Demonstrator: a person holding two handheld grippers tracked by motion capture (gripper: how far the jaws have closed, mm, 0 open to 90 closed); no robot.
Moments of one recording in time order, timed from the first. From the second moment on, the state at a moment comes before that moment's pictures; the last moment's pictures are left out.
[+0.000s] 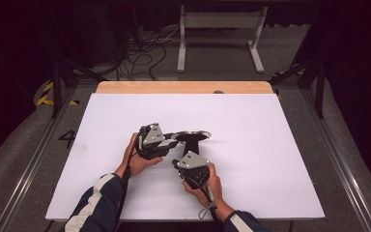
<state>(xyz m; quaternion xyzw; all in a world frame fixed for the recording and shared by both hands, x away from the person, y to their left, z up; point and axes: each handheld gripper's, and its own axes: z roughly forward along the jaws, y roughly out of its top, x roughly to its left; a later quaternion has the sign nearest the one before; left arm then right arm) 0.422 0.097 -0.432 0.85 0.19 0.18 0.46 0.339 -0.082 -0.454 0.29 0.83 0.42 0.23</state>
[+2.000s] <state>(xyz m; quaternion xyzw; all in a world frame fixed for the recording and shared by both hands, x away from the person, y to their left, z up) 0.408 0.090 -0.436 0.86 0.15 0.19 0.45 0.339 -0.110 -0.456 0.33 0.83 0.39 0.22</state>
